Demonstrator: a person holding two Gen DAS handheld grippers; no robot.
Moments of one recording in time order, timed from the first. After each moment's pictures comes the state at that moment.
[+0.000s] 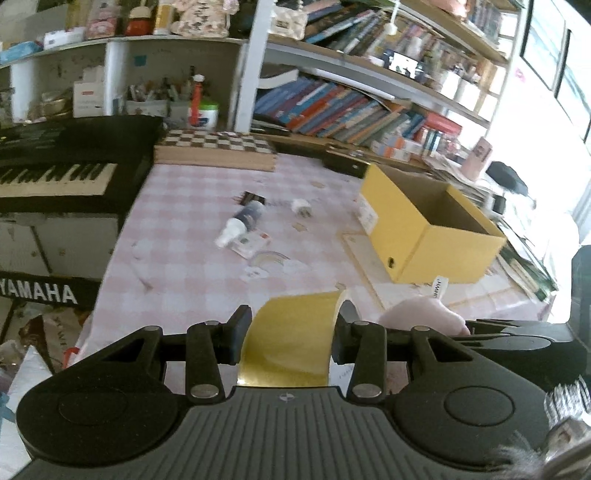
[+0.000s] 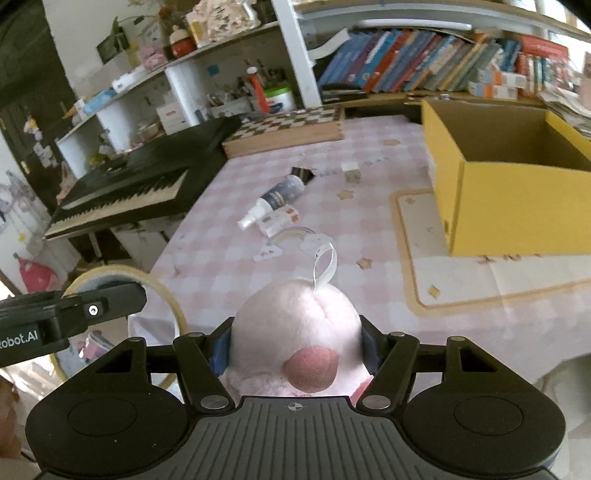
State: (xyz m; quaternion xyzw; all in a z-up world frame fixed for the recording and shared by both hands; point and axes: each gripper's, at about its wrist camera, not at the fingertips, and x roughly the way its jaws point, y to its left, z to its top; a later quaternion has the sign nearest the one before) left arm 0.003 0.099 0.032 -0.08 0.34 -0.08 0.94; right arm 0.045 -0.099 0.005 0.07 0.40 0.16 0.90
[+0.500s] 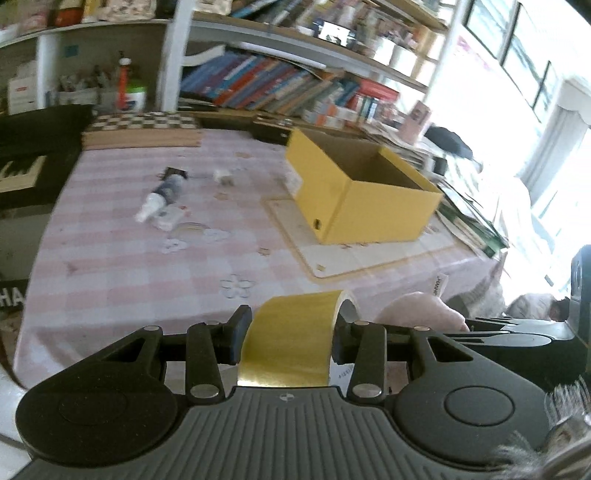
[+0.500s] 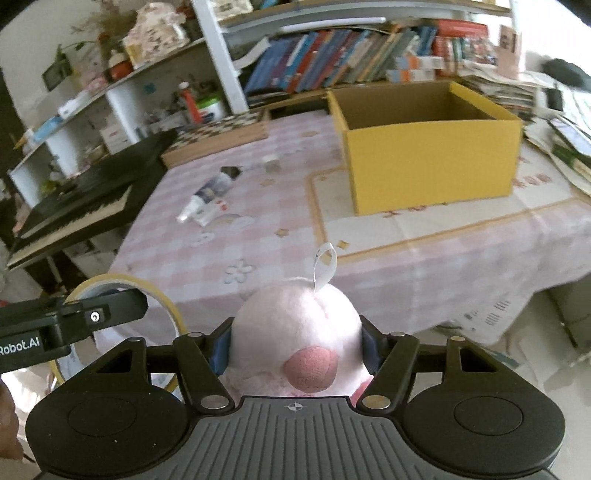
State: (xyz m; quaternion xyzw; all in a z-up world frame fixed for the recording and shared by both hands) left arm -0.008 0.052 0.019 -0.06 0.36 -0.18 0.91; right arm -0.011 -0.149 0.002 0.10 0.40 0.06 0.91
